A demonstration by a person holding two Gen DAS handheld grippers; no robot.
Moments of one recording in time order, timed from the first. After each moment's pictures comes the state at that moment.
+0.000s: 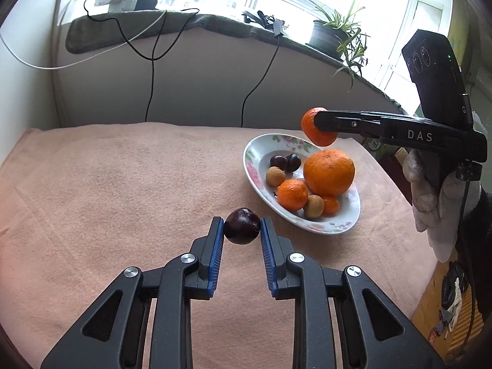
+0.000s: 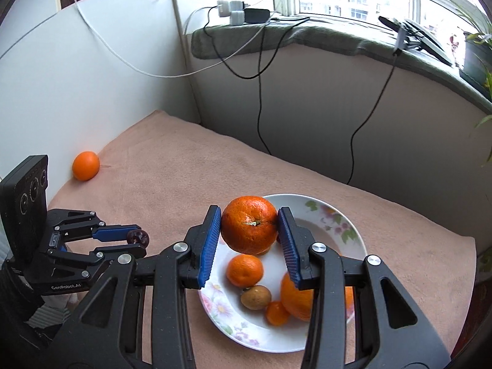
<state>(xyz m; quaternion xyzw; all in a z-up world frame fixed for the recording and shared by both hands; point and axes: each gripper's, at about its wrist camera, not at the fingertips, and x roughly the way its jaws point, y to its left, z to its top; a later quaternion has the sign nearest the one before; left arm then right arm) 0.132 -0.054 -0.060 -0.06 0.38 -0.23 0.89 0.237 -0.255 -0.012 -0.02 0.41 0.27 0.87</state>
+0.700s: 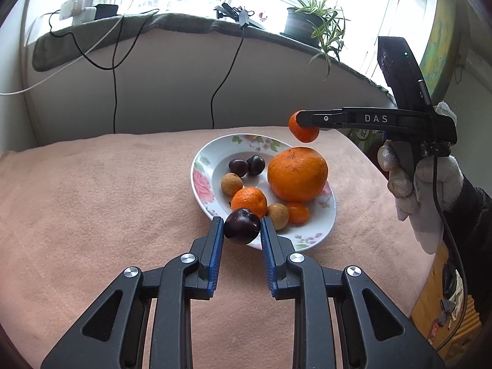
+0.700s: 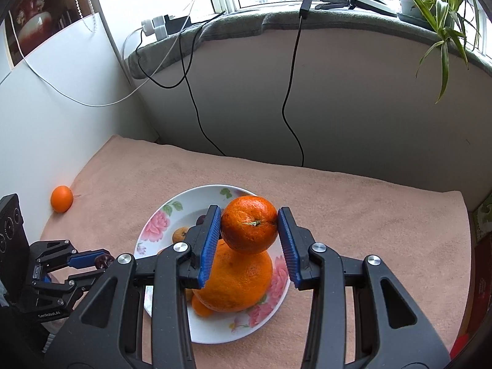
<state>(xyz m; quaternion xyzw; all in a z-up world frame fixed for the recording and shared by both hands) 0.138 -0.106 -0.054 -0.03 0.39 -0.26 0.89 0.272 -0.330 -0.041 0.04 0.43 0.21 0.88</state>
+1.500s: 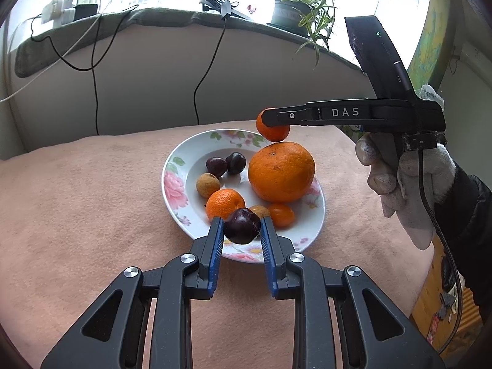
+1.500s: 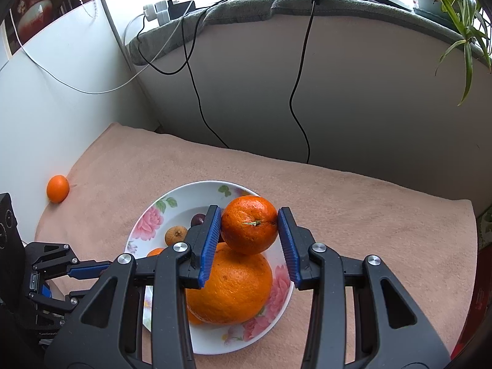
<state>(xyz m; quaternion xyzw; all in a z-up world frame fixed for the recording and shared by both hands) 0.142 -0.130 -0.057 -0.01 0.39 -0.27 0.88 0.286 -0.321 -0.052 0.02 0.45 0.23 0.86</state>
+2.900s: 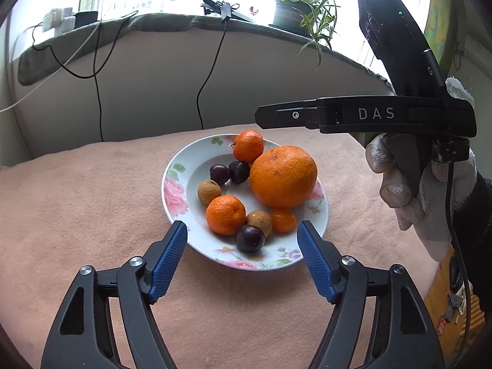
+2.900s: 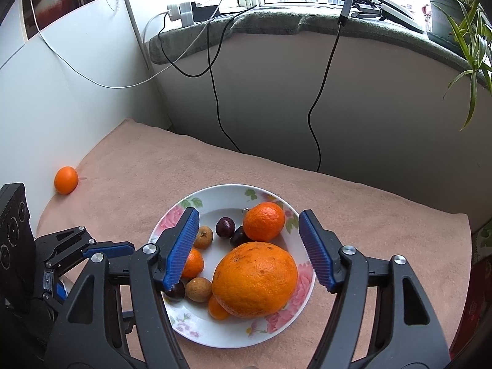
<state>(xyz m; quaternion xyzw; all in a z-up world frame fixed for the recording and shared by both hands) 0.141 -0.137 -0.053 0.00 0.39 -0.25 0.89 0.268 -0.303 -0.027 0.00 0.43 0.25 0.87</state>
